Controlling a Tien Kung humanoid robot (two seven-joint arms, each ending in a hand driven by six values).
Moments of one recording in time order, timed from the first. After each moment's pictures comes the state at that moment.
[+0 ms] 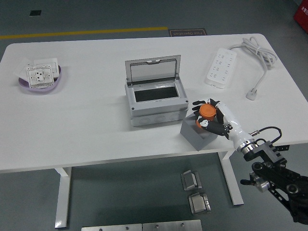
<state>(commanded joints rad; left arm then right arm) 0.06 0.19 -0.15 -0.21 0.06 0.03 -0.15 0.32 -0.41 0.74 1.15 -0.98 -0.22 0.47</state>
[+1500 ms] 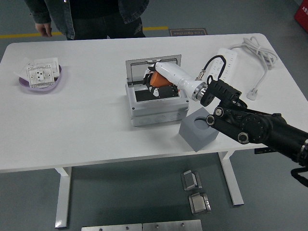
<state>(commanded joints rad) 0.05 0.21 -0.01 -0.20 -0.06 0.03 -0.14 0.98 -0.19 0.29 0.83 -1.39 -0.24 0.27</state>
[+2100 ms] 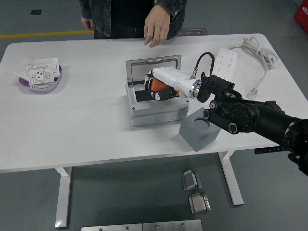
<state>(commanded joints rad) 0.02 0.23 0.00 -0.20 -0.05 0.03 -0.14 1.09 -0.12 0.02 0.61 -1.26 -0.21 0.36</state>
